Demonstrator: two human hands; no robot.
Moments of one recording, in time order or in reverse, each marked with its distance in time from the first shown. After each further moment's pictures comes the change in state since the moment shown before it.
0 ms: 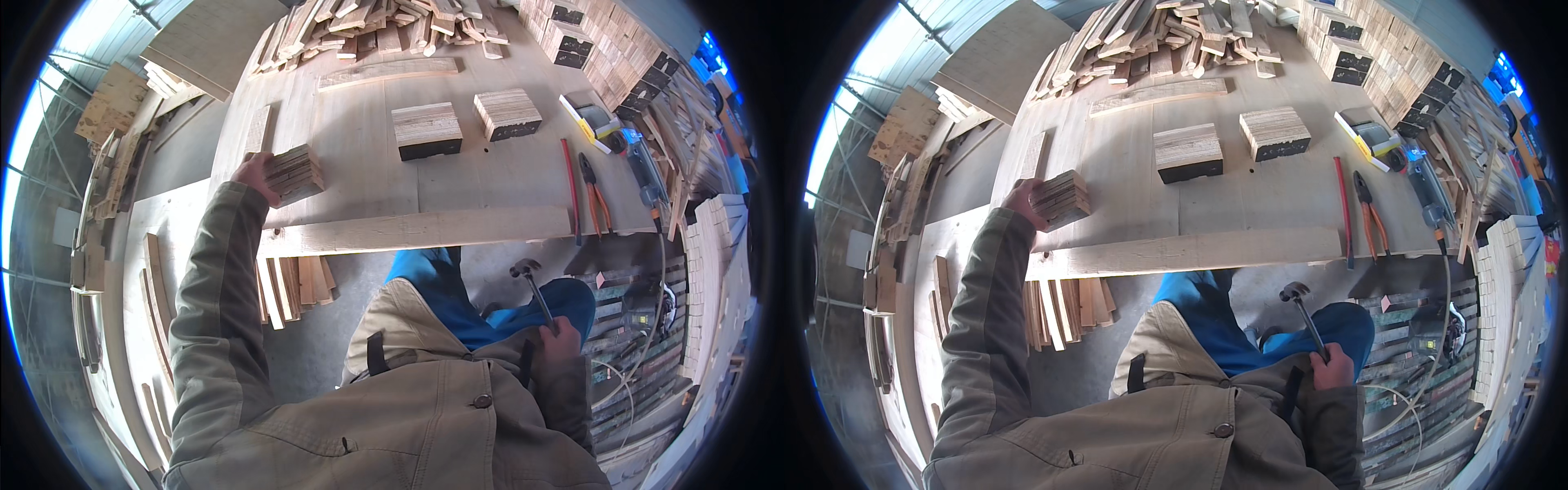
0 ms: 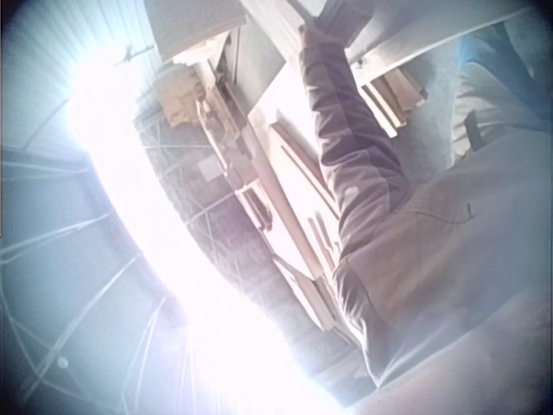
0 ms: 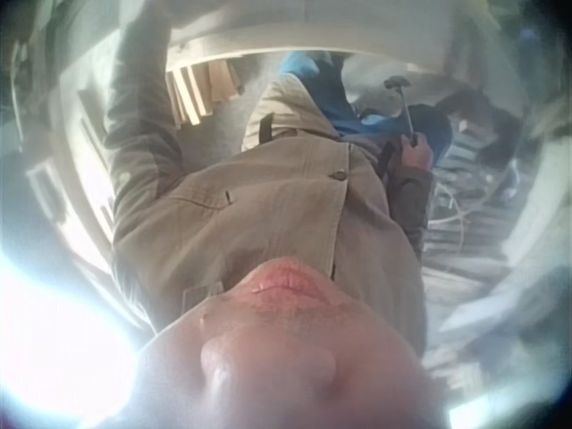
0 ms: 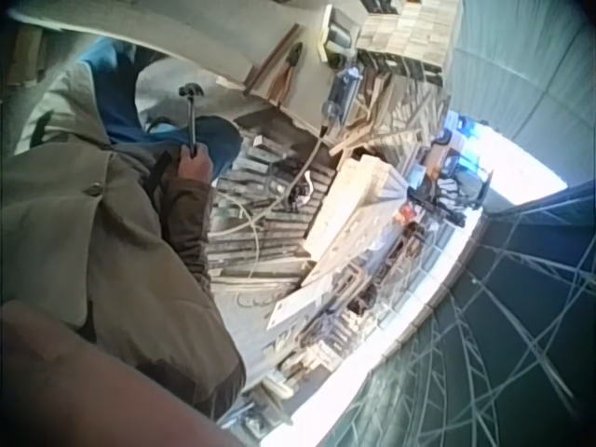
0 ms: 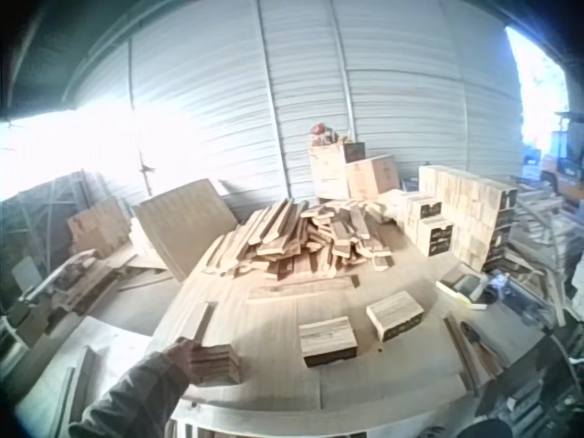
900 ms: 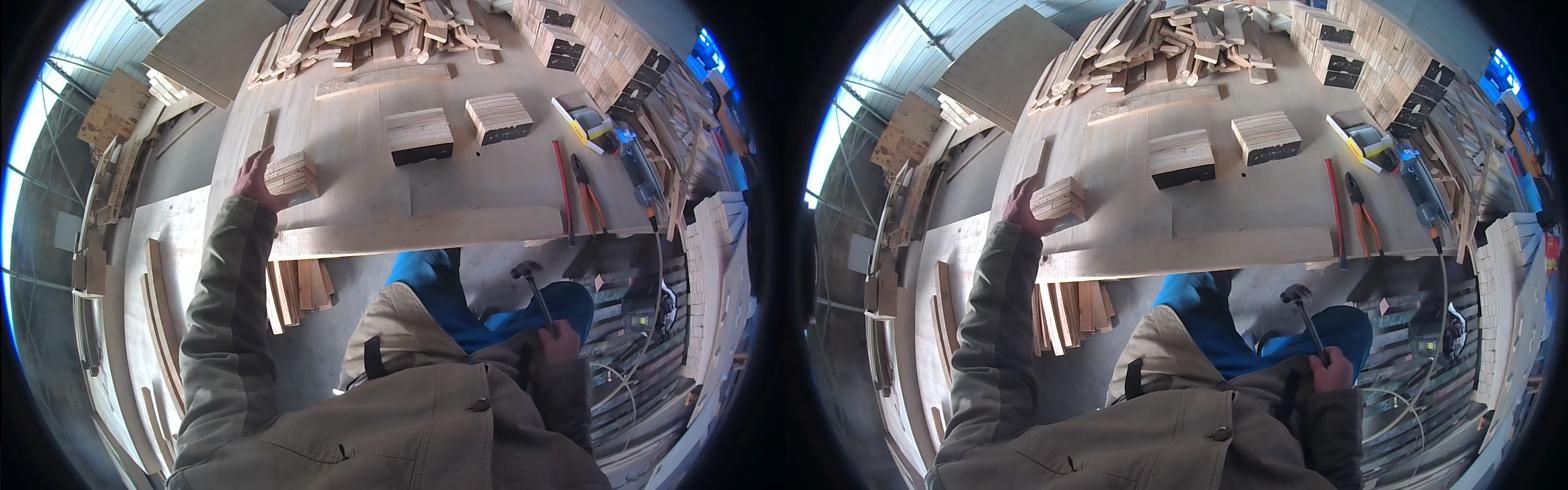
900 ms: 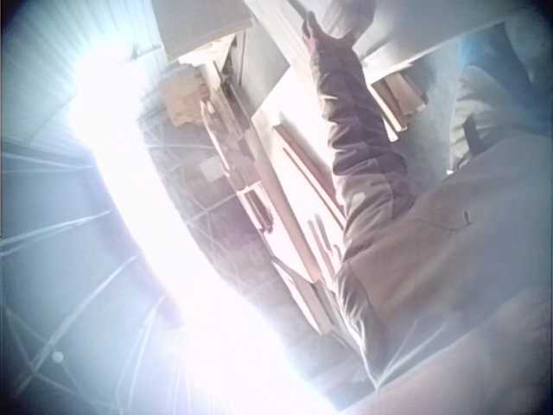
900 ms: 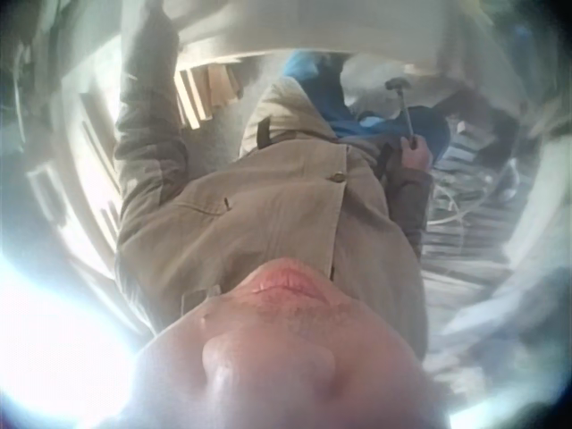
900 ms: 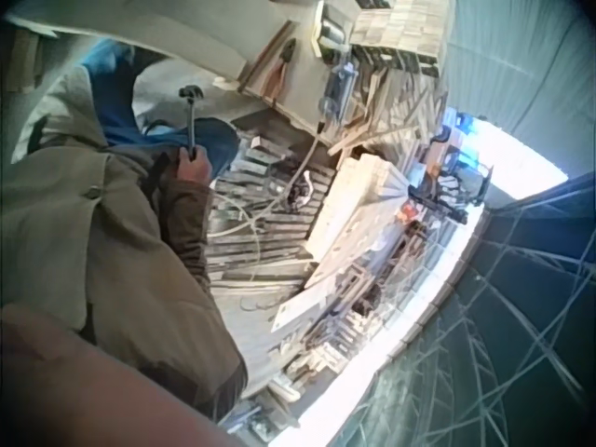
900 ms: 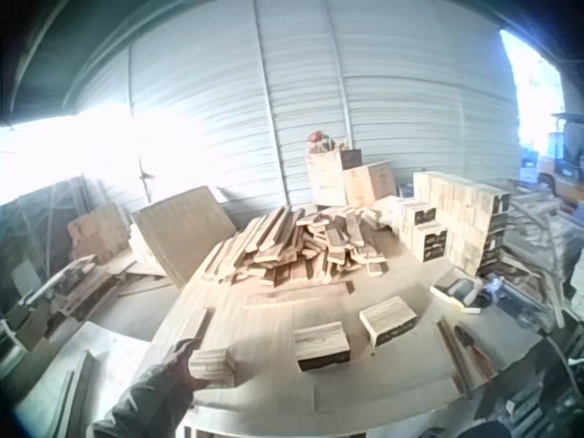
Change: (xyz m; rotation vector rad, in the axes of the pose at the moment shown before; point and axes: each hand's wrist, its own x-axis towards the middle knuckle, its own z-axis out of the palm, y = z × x) left_hand -0.025 0.027 0.016 0.022 0.366 0.241; right_hand -0.001 0.014 -0.004 0.021 0.042 -0.021
